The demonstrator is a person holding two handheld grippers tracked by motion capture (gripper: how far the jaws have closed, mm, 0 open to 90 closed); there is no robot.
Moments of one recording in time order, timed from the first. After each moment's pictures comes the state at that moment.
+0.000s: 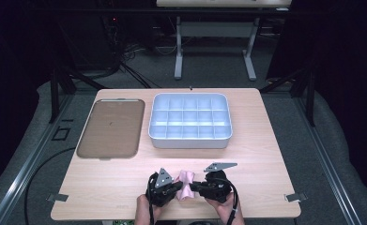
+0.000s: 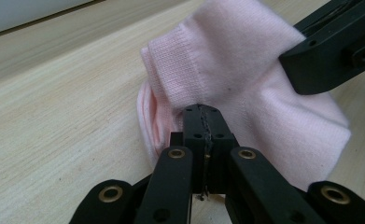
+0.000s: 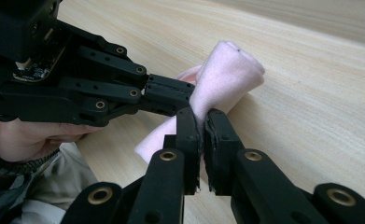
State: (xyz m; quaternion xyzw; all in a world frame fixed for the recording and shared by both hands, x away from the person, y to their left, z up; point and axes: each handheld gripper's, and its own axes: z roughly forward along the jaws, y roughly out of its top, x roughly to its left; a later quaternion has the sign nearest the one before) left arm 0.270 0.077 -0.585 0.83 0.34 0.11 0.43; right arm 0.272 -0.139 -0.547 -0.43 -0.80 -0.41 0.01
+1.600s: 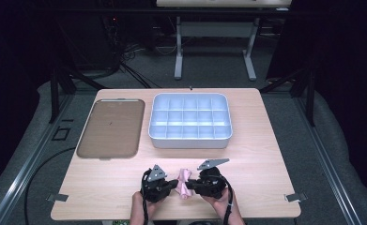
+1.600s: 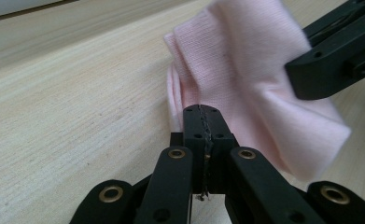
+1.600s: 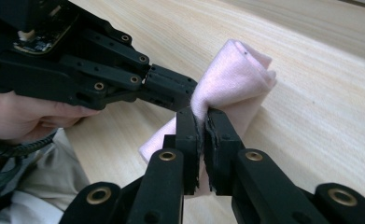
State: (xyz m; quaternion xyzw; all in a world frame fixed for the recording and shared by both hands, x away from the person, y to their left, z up) left arm 0.282 0.095 -0.586 0.82 0.37 0.07 0.44; right arm 0.284 -0.125 -0.546 -0.39 -0.83 -0.40 0.00
